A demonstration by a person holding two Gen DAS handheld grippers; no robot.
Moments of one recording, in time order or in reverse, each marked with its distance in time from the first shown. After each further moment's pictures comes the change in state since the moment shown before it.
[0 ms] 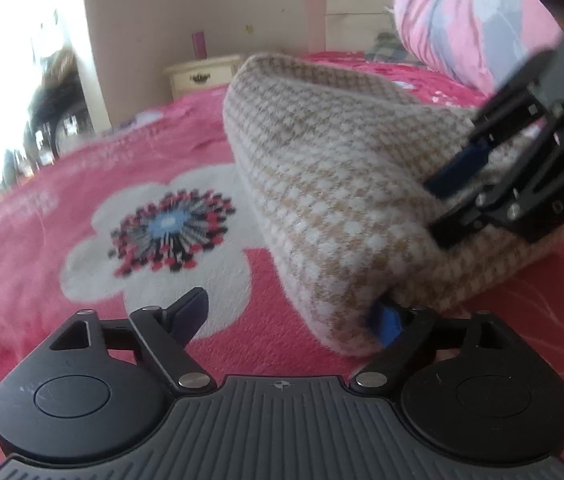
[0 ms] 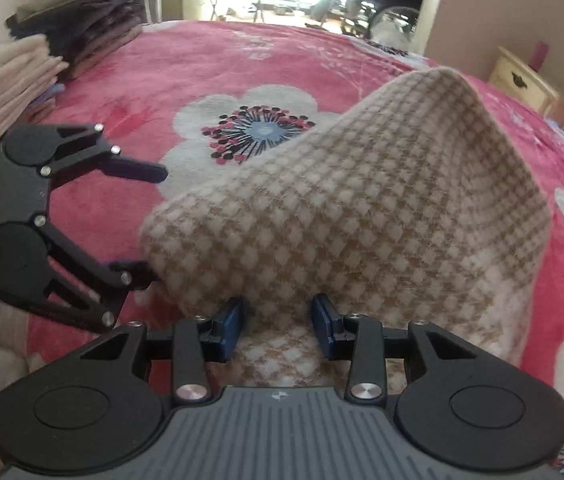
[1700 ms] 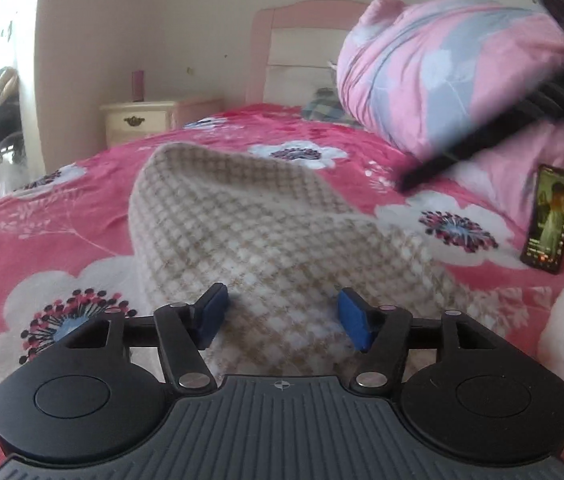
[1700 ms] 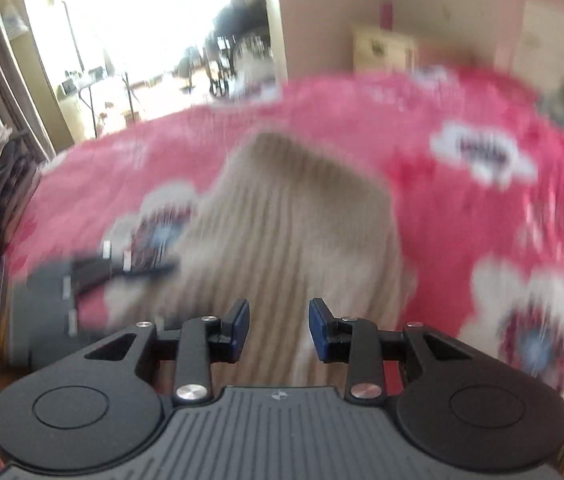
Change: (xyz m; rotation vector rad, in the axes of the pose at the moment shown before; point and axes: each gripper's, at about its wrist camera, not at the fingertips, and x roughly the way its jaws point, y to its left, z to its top) left arm 0.011 -0.030 0.062 0.010 -0.155 -0.215; right arm -0.092 -0.067 0.020 0.403 -0.156 -0.159
